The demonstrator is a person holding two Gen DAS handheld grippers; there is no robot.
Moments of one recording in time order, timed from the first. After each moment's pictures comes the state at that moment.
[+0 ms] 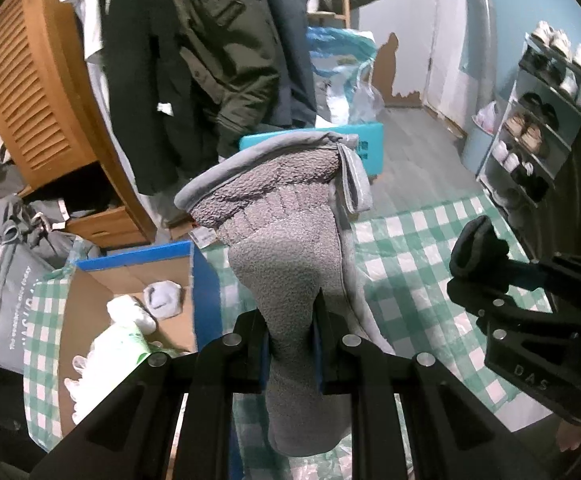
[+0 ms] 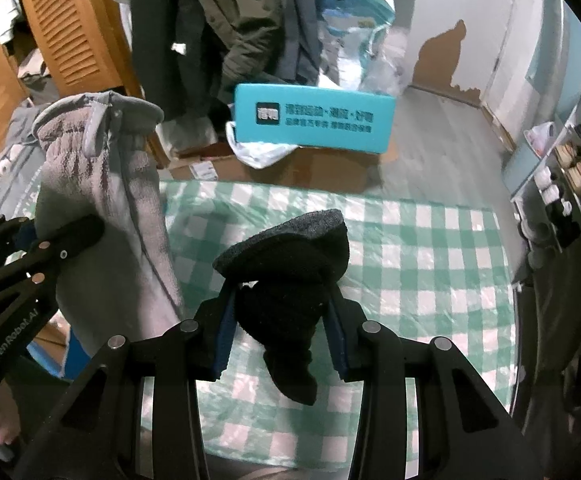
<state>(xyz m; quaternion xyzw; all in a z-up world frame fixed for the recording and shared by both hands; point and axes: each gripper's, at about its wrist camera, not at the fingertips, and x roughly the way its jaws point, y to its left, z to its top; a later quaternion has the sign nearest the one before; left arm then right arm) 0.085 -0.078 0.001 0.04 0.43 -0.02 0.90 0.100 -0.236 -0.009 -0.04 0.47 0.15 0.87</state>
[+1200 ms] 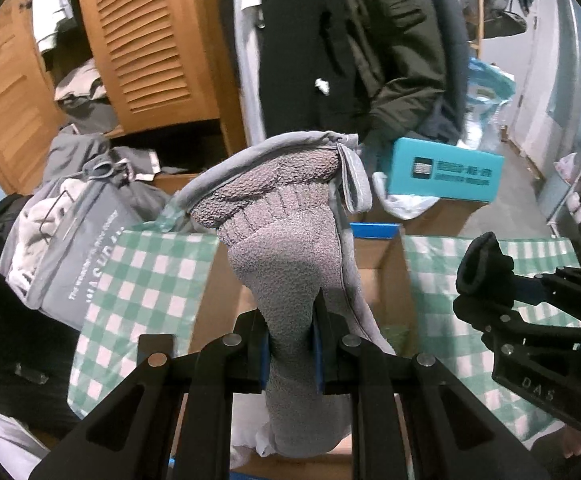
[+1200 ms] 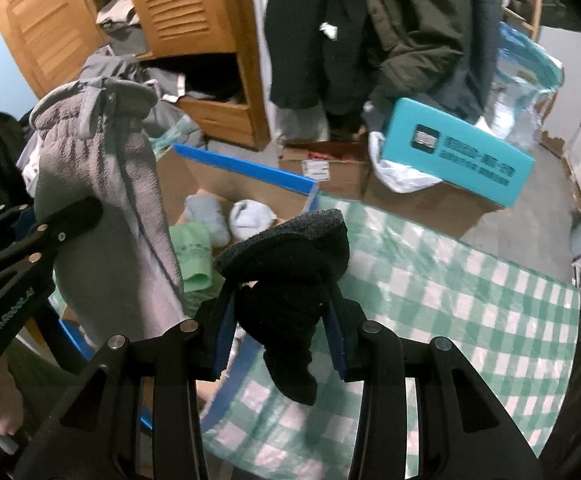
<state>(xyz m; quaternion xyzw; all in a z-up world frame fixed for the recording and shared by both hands) 0.060 0.110 0.000 -0.01 0.43 0.12 0.89 0.110 -0.039 -0.013 -0.09 0.48 0.28 0.82</state>
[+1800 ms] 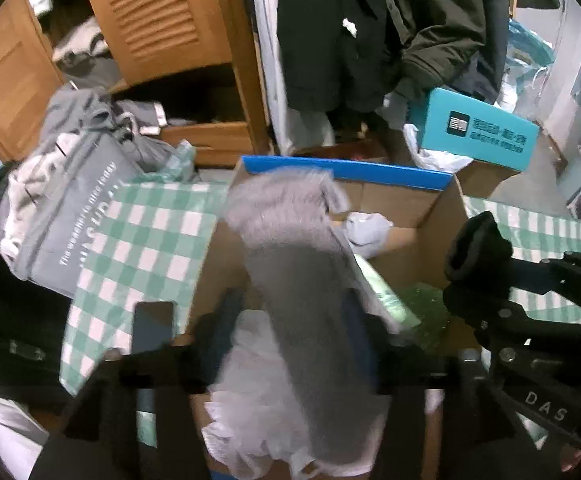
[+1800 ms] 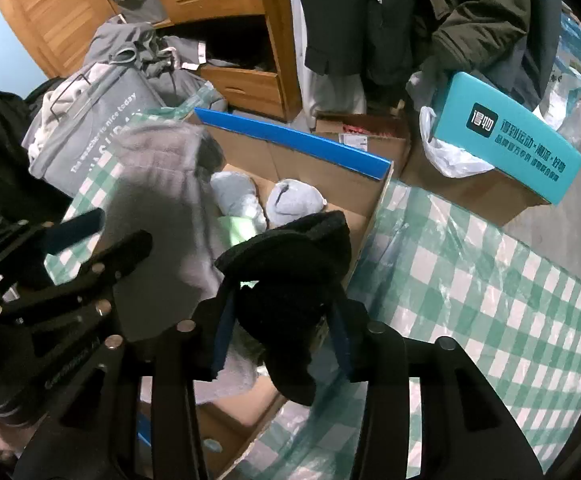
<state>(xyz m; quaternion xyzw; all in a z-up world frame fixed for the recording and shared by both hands) 0.077 0.132 -0.056 -0.01 0.49 0.15 0.86 0.125 0.009 -0.057 -0.09 0.53 0.31 0.78</state>
